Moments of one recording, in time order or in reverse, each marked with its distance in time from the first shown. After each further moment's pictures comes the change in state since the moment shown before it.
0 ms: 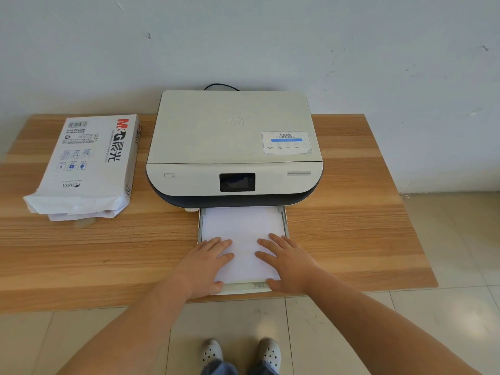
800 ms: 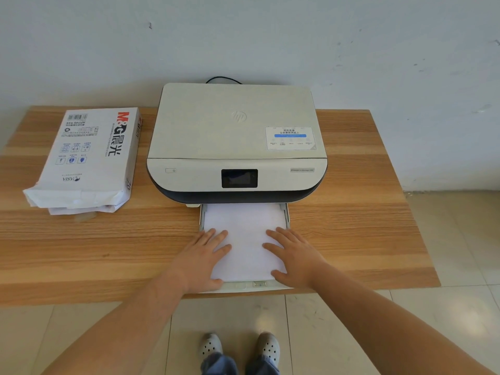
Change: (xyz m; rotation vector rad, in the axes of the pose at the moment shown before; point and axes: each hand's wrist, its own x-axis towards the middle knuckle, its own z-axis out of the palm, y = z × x) left_hand -0.001 -0.008 0.001 0.057 -0.012 -0.037; right_hand -0.003 0.013 0.002 0.084 0.071 0.058
